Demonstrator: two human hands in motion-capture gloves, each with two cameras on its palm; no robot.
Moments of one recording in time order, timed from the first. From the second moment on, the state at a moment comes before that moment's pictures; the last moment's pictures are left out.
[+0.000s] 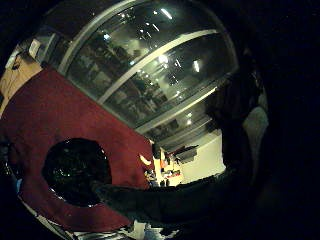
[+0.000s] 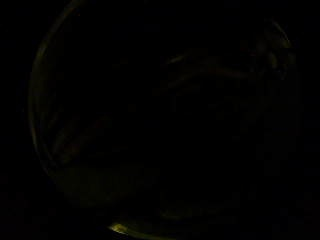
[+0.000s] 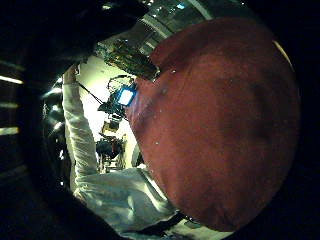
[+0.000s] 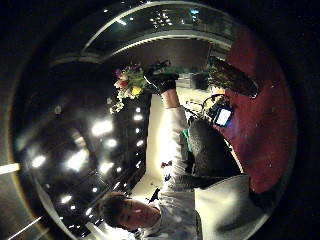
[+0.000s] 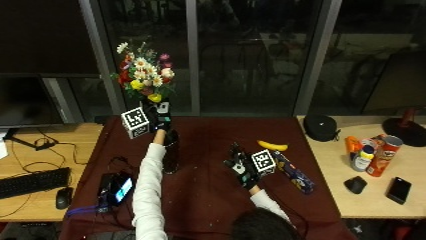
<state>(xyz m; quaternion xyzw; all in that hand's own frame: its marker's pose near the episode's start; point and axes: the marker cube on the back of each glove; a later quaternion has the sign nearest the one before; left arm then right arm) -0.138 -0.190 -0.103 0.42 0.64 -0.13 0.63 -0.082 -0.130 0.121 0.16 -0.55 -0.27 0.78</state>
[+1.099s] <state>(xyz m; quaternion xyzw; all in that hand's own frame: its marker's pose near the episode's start) -0.168 -0.107 0.075 0.10 0.57 -0.16 0.80 -0.087 -0.107 0.143 0.11 -0.53 -0.19 0.82</state>
